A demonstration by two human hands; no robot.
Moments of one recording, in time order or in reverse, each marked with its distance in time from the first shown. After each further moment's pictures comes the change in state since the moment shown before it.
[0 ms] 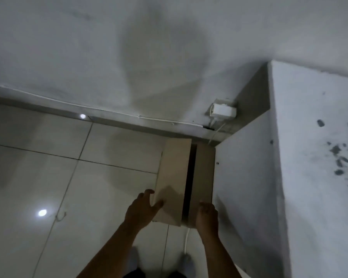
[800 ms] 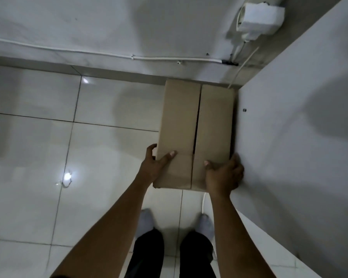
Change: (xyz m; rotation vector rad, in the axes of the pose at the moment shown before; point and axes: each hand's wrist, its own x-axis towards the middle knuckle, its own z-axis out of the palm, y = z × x) left_hand 0.091 -0.048 0.063 -0.545 -0.019 -0.185; right_hand 0.080 0.059 0.073 -0.170 0.357 0.005
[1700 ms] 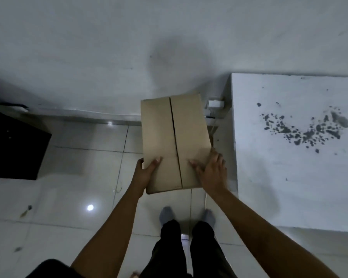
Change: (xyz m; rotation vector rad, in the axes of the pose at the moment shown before) left_hand -0.389 0.158 -0.143 -0.210 0.161 0.142; right_hand -0.243 -0.119 -0.332 -0.060 -0.107 -0.614
